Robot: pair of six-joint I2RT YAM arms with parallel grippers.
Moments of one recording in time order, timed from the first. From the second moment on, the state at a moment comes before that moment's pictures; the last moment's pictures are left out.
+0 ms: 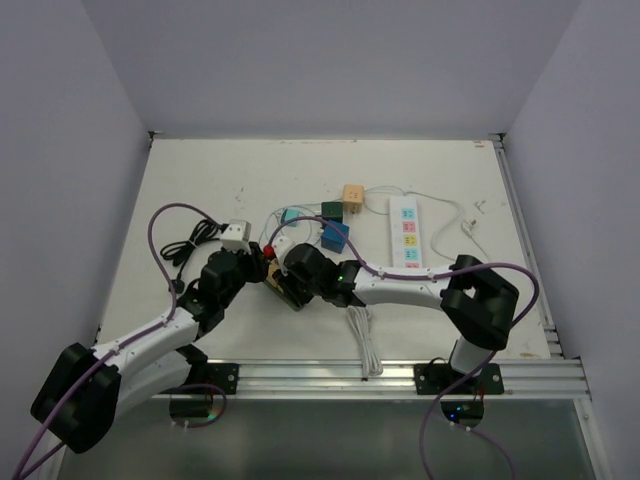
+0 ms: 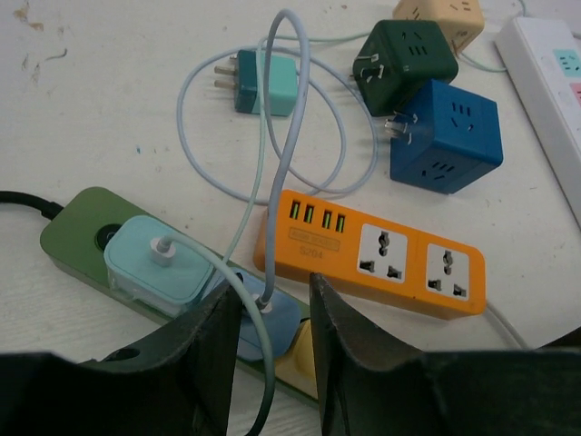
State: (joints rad) left arm -0.54 0.96 0.28 0.33 -0.19 -0.37; right arm 1.11 1.73 1.07 -0.11 0.10 0.18
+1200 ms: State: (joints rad) left arm -0.55 1.15 0.14 0.77 -0.17 -0.50; right arm 1.07 1.67 1.05 -0.17 0.14 0.02
